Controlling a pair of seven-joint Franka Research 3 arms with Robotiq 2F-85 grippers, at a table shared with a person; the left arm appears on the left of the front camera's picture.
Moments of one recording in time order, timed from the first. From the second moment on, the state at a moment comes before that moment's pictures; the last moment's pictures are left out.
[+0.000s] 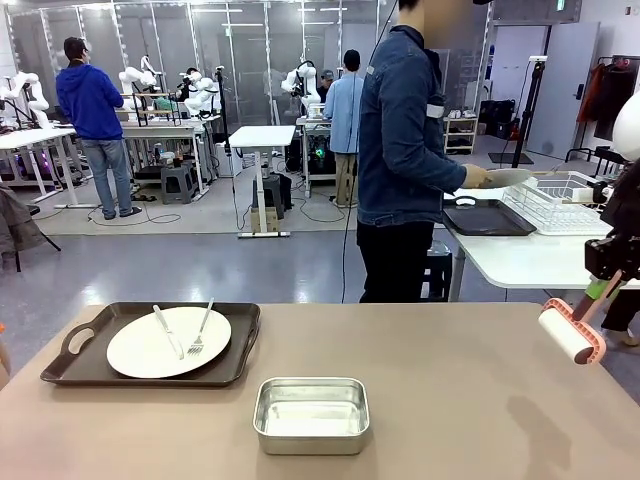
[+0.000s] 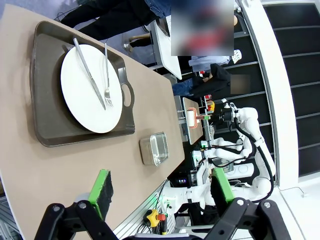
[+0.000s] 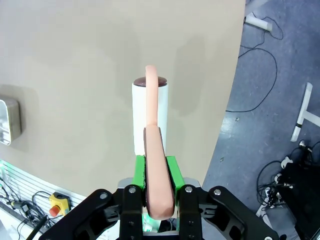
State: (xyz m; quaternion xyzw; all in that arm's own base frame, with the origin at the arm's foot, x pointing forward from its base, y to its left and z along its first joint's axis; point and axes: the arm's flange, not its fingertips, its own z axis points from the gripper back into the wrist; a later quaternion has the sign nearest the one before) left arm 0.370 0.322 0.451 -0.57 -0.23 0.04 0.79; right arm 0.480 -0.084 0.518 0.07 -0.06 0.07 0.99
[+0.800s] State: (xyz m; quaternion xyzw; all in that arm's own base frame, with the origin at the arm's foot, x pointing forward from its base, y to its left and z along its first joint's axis) left arm 0.370 0.322 0.451 -0.57 -0.23 0.04 0.79; right arm 0.480 -0.084 0.518 0.07 -0.06 0.07 0.99
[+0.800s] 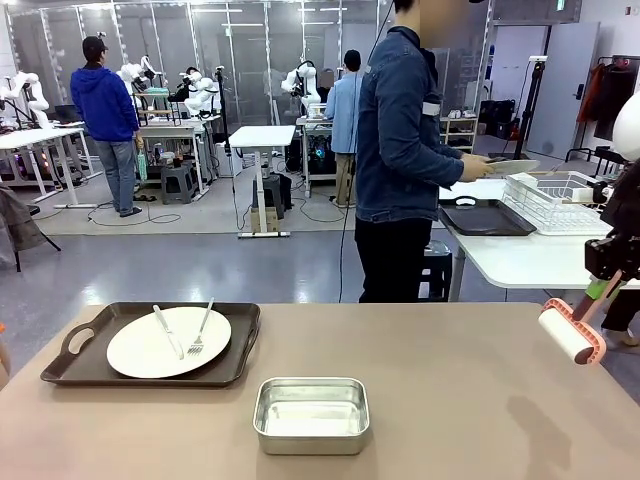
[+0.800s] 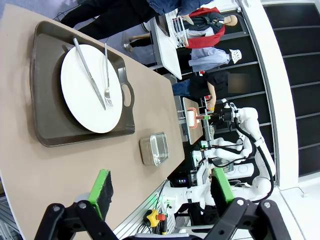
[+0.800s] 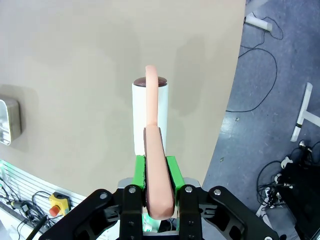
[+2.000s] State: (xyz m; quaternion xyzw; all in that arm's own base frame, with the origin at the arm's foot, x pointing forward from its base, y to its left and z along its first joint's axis) left arm 0.370 0.322 0.451 -0.57 -0.23 0.04 0.79; right arm 0.451 0.338 0.577 -0.02 -0.06 0.63 0.77
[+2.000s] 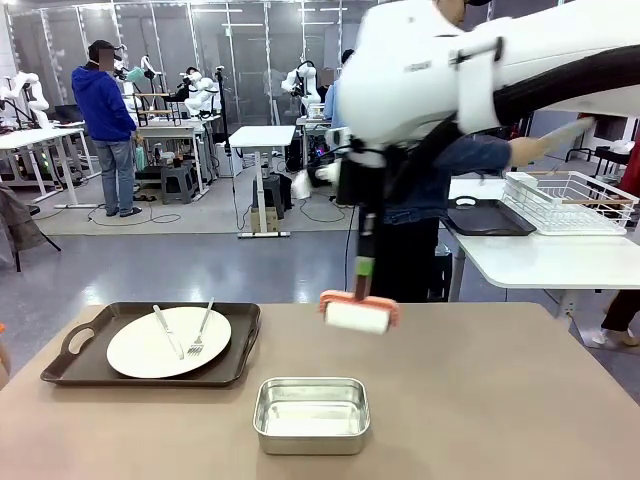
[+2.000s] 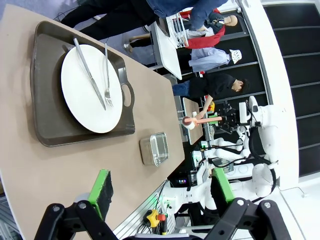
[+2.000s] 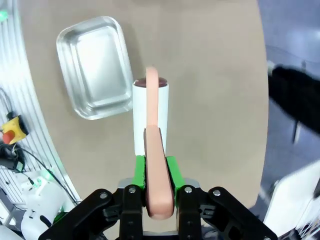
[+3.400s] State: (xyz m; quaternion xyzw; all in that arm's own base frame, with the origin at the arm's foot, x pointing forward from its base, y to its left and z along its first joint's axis) left arm 0.370 0.322 0.451 -0.57 -0.23 0.04 0.79; right arm 0.425 0.418 0.509 -0.01 -0.01 0.71 0.71
